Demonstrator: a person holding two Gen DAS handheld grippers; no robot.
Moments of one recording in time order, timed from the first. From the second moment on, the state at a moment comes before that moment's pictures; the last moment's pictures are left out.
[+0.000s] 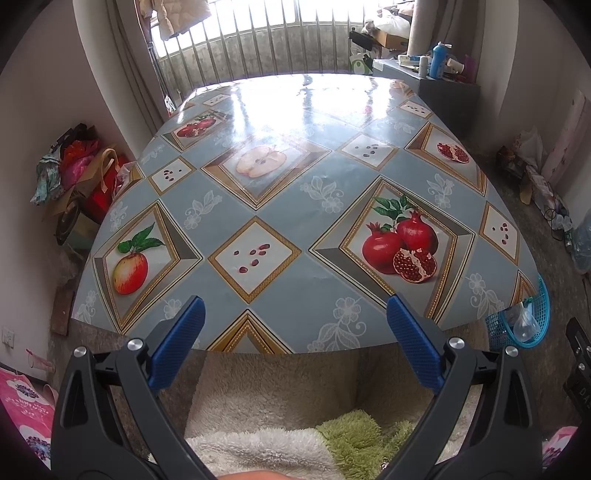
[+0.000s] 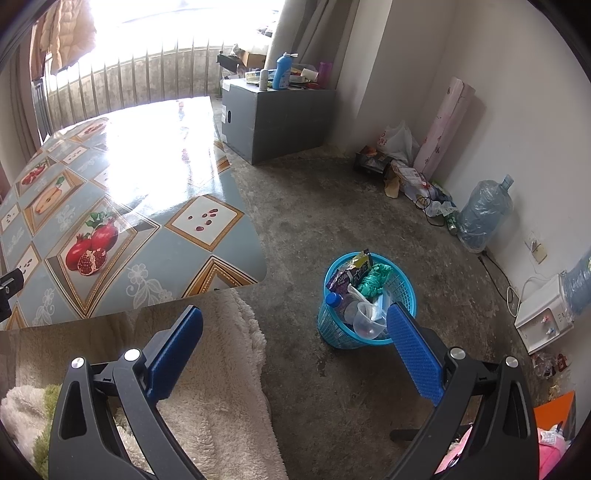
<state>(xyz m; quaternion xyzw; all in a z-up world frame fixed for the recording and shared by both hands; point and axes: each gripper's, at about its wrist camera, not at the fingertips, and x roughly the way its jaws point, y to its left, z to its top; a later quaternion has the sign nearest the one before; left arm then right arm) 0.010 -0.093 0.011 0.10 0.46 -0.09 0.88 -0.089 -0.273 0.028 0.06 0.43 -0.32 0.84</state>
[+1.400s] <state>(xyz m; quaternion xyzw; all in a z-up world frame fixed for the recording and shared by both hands) 0.010 -0.095 0.009 0.10 0.46 -0.10 0.88 -0.086 -0.264 0.028 0.06 0.43 -0.32 0.84</state>
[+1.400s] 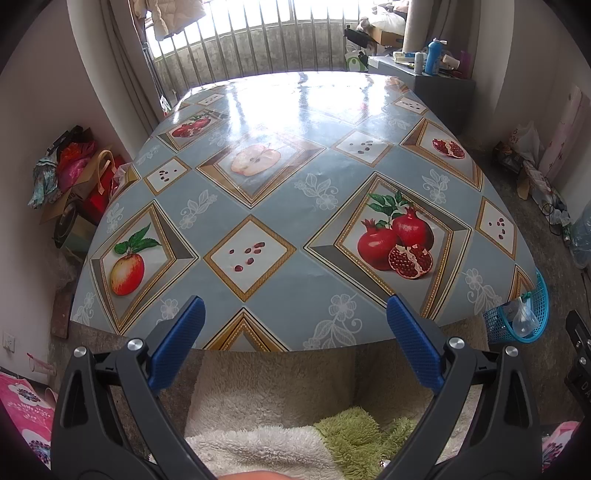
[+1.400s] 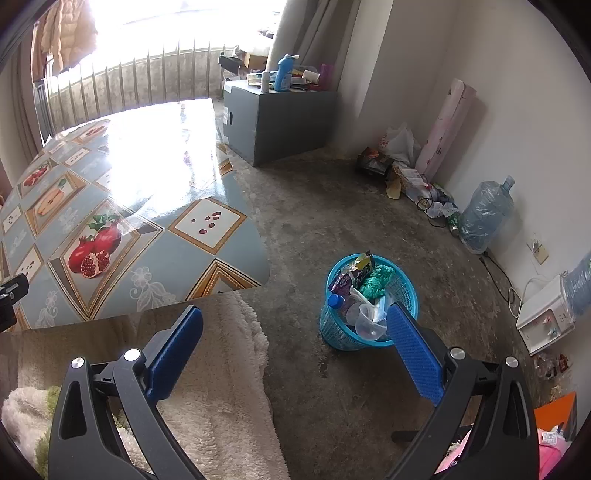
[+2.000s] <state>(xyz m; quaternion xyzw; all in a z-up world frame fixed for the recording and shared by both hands) 0.012 -0.093 0.009 0.10 0.46 -0.10 0.88 -0.086 -0.263 0.028 0.06 0.43 -0.32 0.84</state>
